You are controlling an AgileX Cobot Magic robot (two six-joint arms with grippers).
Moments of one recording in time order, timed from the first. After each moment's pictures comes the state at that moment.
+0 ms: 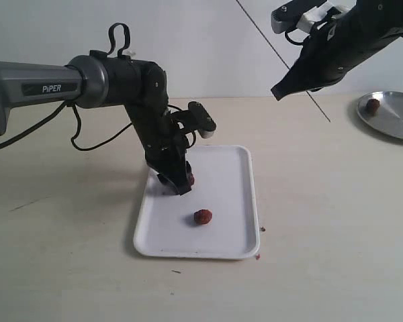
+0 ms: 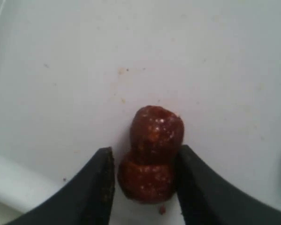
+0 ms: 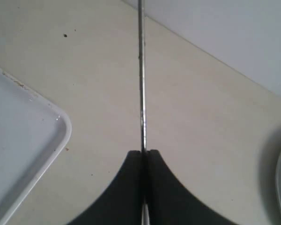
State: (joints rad) left arm -0.56 2.37 -1.84 -0.14 0.93 0.70; right arm 0.11 1.85 -1.40 -0.04 0.50 -0.31
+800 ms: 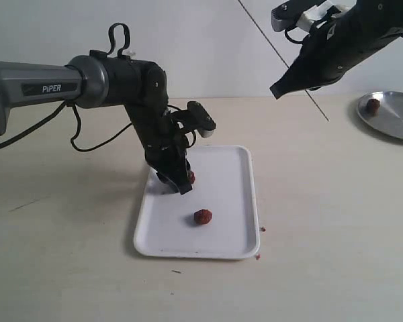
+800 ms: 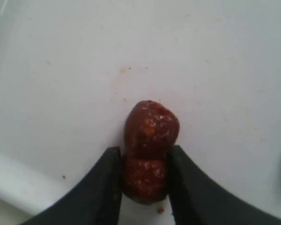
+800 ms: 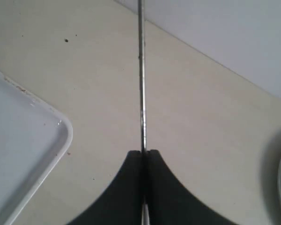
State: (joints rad) left arm -0.56 2.37 -1.84 -0.14 0.93 0.68; right arm 0.11 1.85 -1.40 -0.03 0.49 -0.31
